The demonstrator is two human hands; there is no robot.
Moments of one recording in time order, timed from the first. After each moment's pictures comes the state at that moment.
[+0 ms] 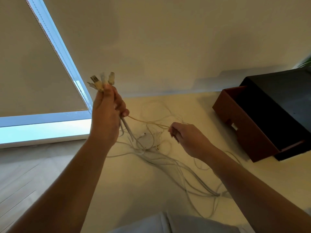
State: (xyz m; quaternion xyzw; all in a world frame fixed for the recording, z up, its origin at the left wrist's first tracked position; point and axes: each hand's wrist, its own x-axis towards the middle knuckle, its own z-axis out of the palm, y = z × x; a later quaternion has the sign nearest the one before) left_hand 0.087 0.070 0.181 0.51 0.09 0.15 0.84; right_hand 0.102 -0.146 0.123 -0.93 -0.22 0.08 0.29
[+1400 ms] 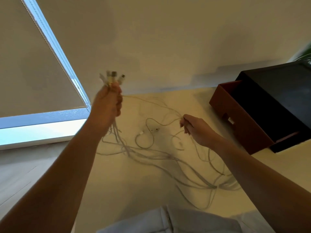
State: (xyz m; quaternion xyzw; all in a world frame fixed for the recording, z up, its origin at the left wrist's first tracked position) left_hand 0.096 0.074 0.185 0.65 0.16 0.06 0.74; right_hand 0.121 -0.188 0.102 -0.91 -0.13 0.12 0.38
